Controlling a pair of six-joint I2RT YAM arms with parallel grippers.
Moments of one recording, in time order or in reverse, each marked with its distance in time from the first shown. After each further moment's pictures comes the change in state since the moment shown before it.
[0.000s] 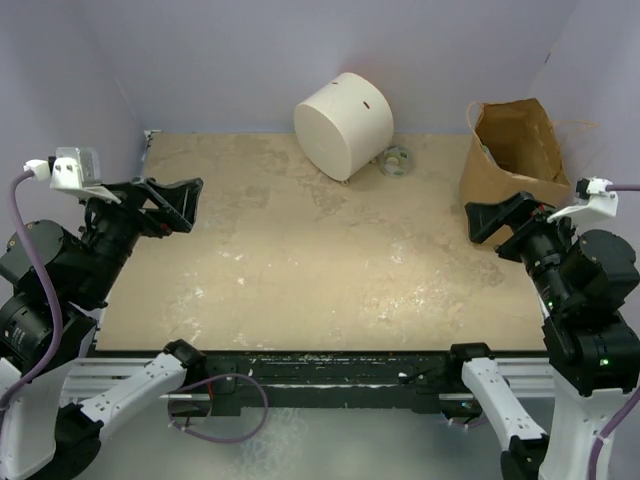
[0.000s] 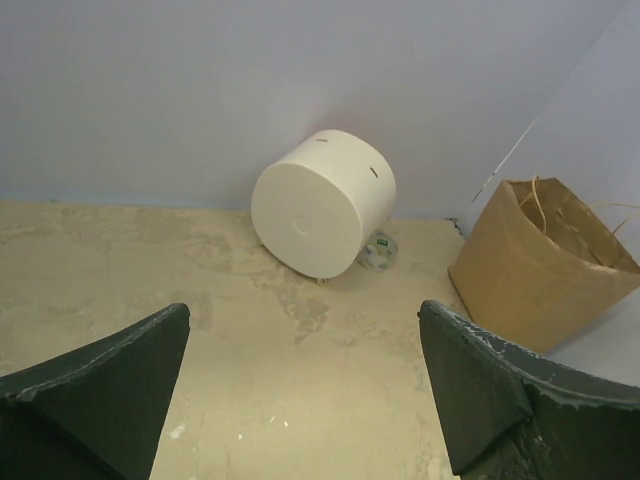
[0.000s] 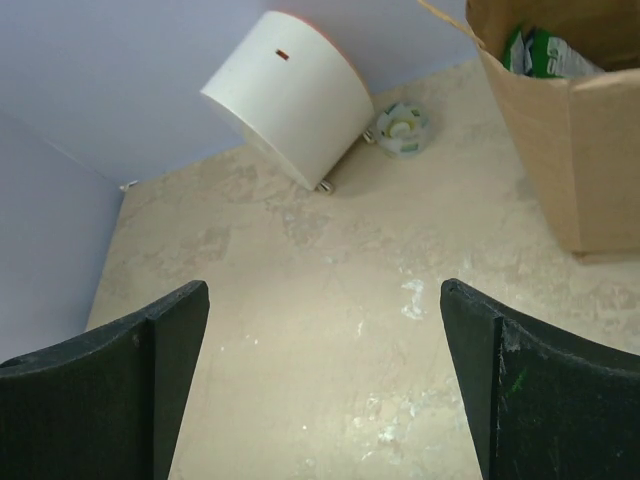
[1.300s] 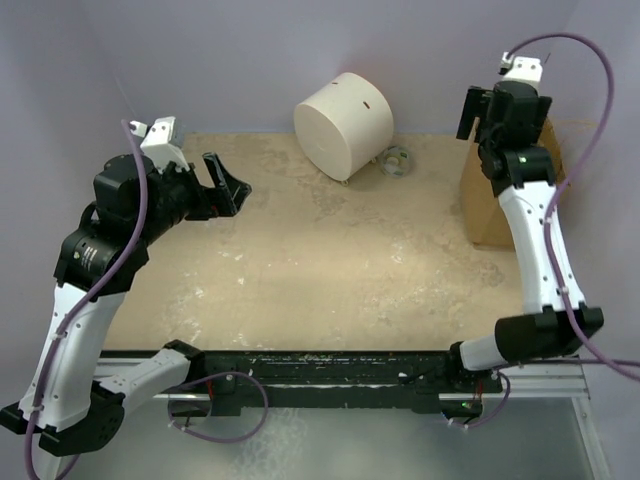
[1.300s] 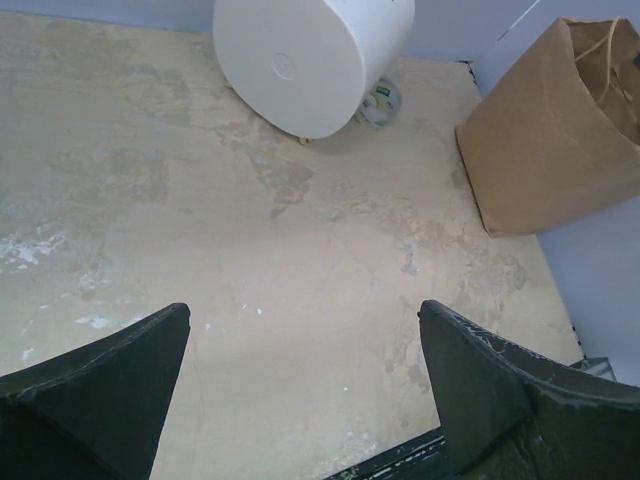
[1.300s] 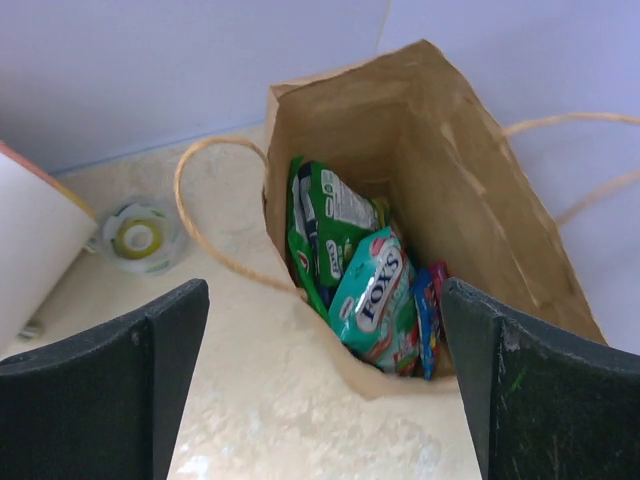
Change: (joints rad) left arm 0.178 0.223 -0.013 -0.159 0.341 -0.135; right arm 0.034 0.690 0.231 0.283 0.523 -0.377
